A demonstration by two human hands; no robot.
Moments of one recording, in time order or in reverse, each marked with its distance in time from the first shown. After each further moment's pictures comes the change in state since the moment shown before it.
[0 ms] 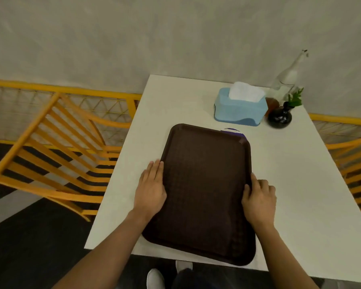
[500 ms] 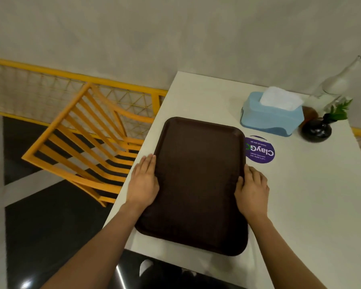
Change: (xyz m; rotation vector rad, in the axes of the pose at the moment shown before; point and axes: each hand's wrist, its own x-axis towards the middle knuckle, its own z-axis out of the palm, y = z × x) left_hand 0.007 -0.055 -0.024 0.019 0.082 -0.203; right_hand 0.041 -0.075 0.028 0.052 -0.141 -0.144
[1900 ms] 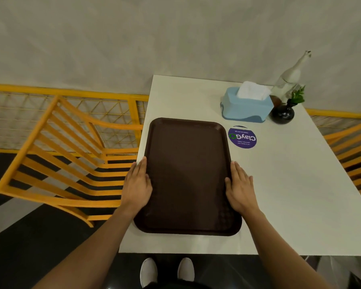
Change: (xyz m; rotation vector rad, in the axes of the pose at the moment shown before) left_hand 0.014 -0.051 -0.017 -0.186 -0.109 0.082; right_hand -0.052 -0.026 0.015 -0.001 -0.125 0.034
